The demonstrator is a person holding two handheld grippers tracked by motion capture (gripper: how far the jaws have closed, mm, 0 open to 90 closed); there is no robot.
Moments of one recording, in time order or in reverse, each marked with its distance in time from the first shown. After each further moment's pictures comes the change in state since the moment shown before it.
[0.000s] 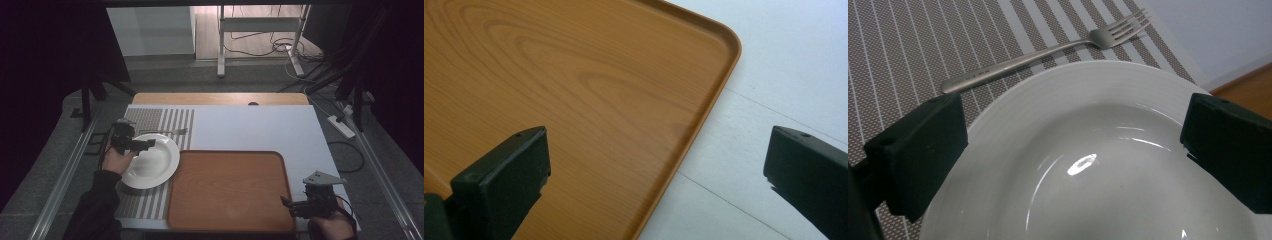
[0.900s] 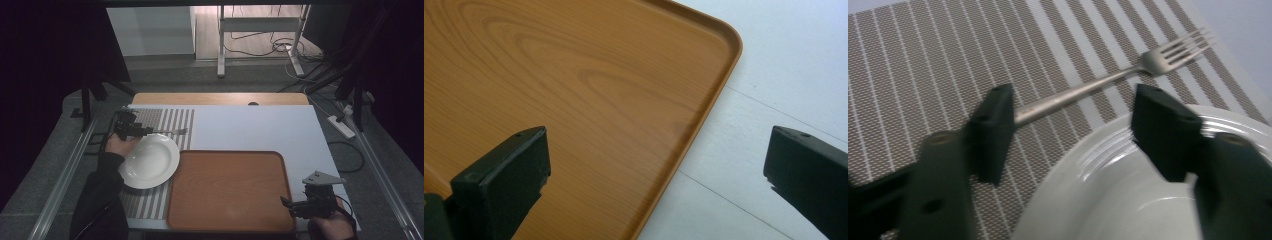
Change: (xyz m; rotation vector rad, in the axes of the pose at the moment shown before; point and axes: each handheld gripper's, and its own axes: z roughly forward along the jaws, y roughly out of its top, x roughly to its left) left arm 0.036 0.033 0.031 0.077 0.016 -0.003; right arm 0.000 0.000 0.001 0.008 -0.002 -0.003
